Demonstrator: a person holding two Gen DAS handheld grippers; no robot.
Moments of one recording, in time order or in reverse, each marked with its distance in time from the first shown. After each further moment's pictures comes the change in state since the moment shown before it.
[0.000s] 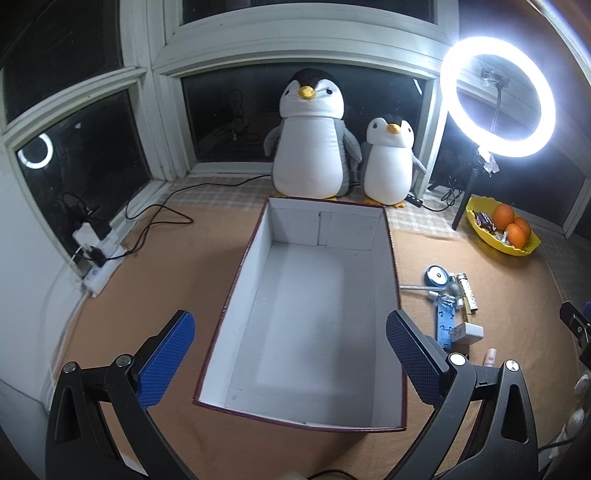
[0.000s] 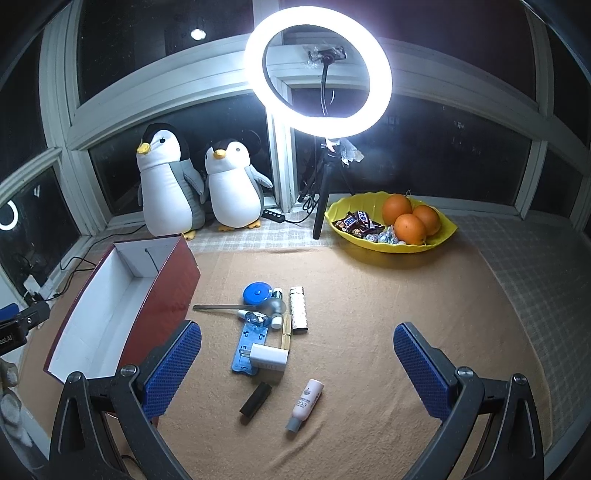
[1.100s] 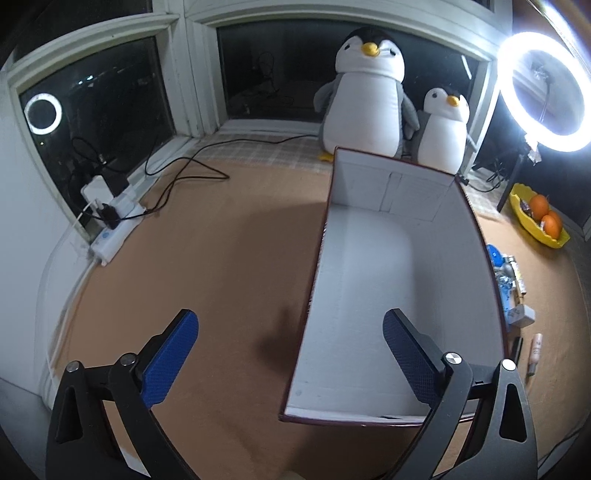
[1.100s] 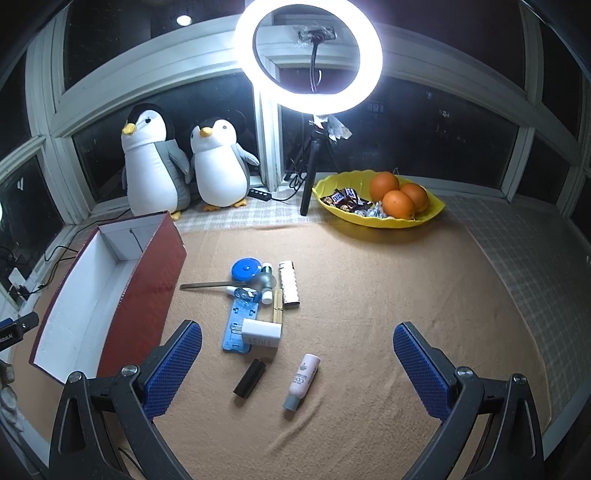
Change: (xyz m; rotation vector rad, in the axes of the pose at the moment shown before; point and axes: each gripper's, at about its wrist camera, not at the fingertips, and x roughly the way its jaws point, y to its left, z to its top) left arm 0.059 0.078 -0.025 -0.043 0.117 0.041; right arm 0.010 0.005 -0.021 0.019 0.064 -0.071
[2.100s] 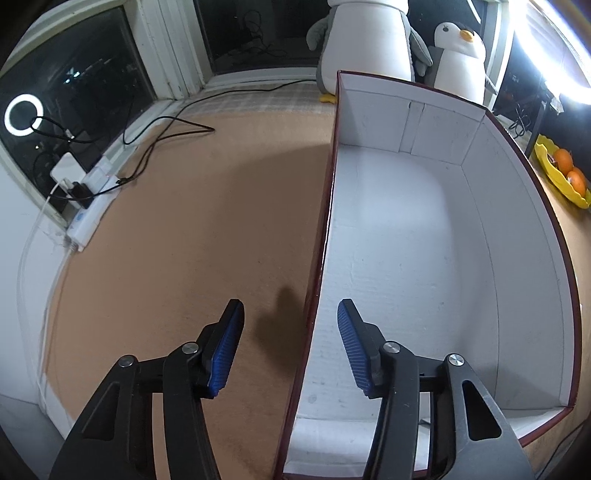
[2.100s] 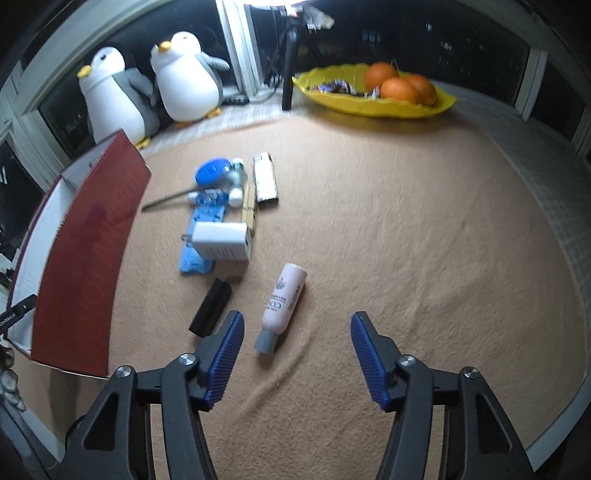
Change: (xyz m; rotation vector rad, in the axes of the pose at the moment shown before) left arm 0.067 -0.012 -0.014 0.064 0.149 0.035; right arm 0.089 -0.029 -0.059 0.079 0.306 0.034
